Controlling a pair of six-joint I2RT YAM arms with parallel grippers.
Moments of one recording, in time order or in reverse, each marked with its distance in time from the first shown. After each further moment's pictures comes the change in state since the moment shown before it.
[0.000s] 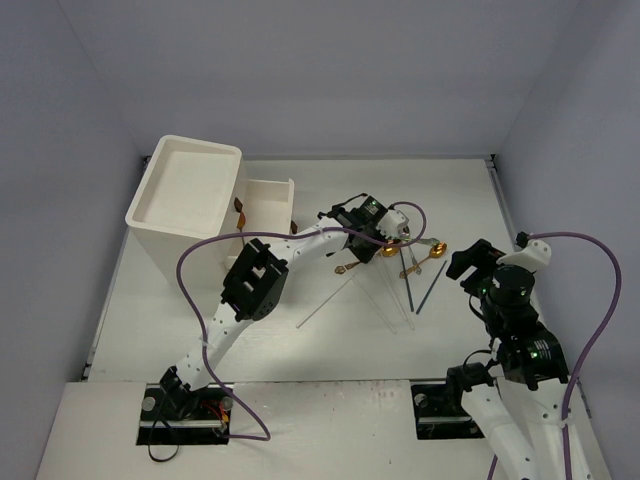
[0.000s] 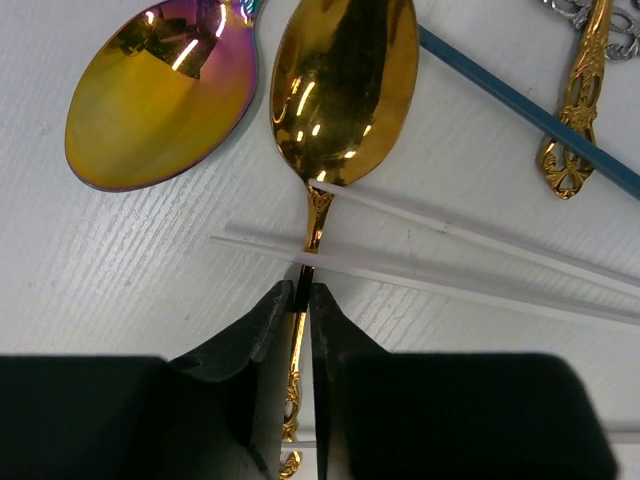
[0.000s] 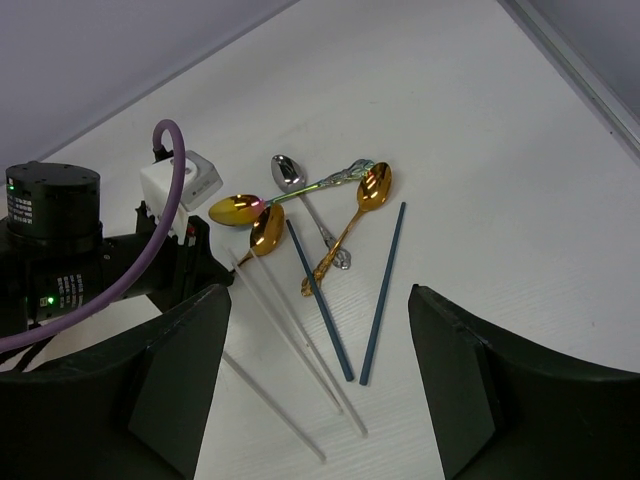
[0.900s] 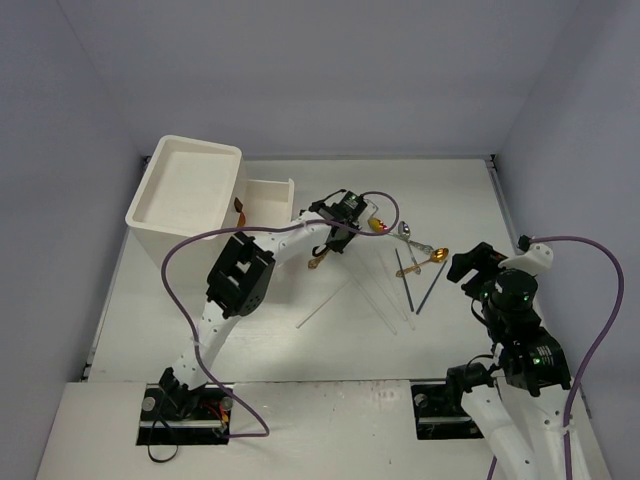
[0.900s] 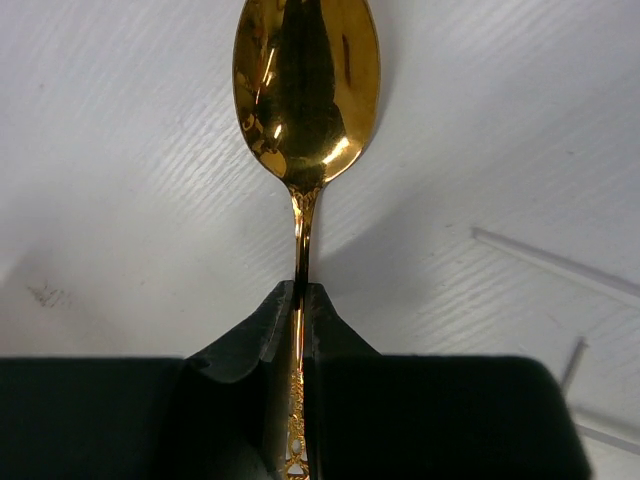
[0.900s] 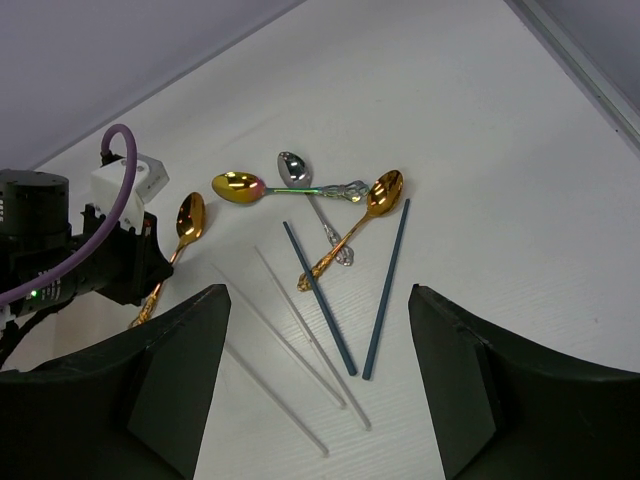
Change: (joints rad) left arm 0.077 -0.102 -0.168 0.014 -0.297 -0.031; right arm 0.000 -0.033 0.003 -0.020 -0.013 0.003
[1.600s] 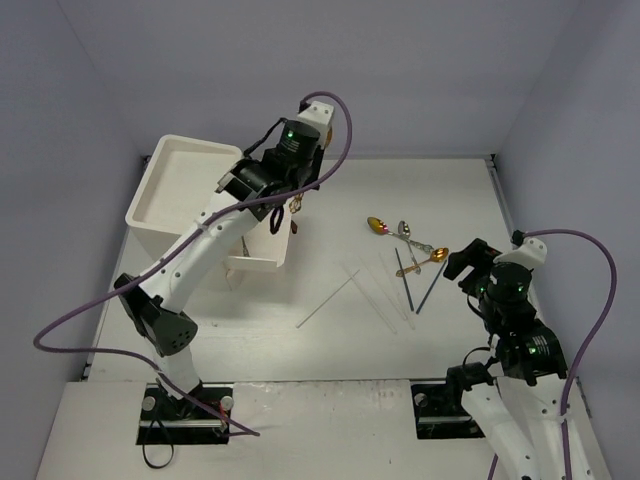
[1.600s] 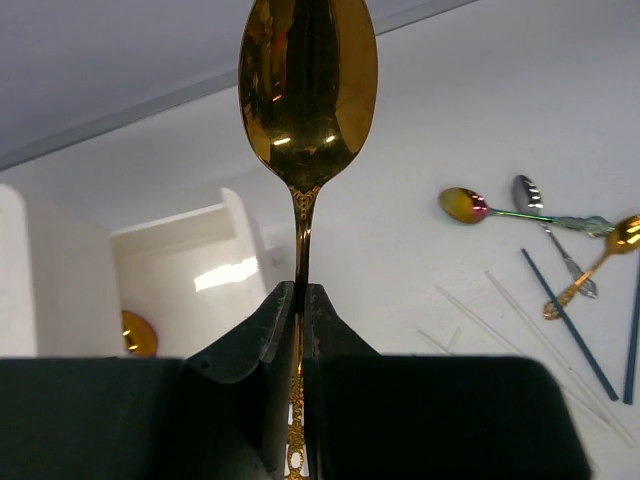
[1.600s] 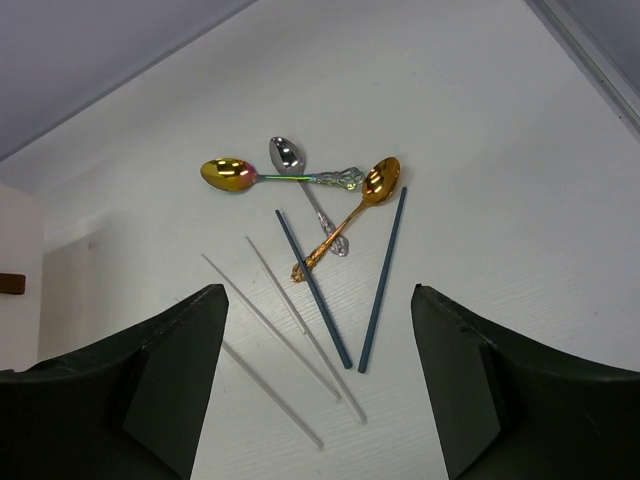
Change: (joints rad) left arm 0.024 -0.549 0.125 -0.147 -0.187 -0.202; right arm 0.000 0.039 0.000 -0.001 -0.007 0.000
